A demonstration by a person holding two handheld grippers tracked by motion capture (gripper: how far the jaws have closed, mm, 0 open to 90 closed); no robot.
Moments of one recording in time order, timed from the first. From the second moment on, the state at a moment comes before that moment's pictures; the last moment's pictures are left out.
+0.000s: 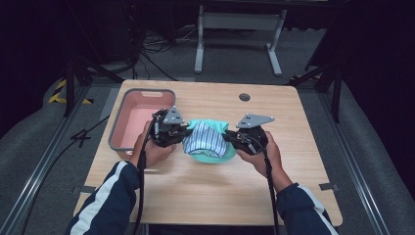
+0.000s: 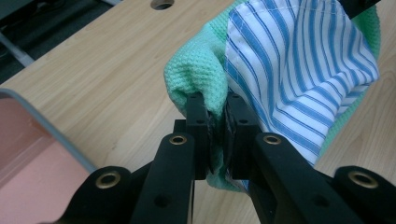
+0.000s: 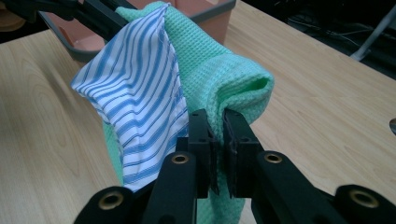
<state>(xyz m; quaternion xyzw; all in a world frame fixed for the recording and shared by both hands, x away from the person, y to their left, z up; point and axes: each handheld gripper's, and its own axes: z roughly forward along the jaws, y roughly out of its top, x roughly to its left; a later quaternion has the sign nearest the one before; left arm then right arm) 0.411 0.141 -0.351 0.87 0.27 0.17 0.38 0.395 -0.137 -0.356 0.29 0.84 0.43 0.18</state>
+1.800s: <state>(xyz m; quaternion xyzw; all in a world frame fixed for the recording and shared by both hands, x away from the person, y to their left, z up) 0.400 0.299 -0.320 0.82 0.38 0.26 0.35 0.448 0.046 -0.333 0.21 0.86 0.44 0.14</state>
